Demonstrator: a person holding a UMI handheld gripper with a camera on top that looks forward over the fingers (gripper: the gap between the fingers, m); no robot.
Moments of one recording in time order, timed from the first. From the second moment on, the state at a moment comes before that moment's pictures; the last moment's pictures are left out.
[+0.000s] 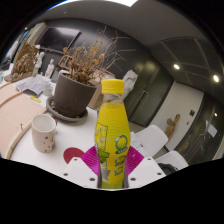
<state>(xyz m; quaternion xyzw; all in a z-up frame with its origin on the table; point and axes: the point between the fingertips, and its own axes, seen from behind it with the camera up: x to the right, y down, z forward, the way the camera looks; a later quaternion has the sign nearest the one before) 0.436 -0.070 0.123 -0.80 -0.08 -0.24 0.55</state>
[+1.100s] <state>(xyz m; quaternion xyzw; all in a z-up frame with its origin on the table) 0.362 0.042 0.182 -0.54 -0.51 -0.53 0.41</state>
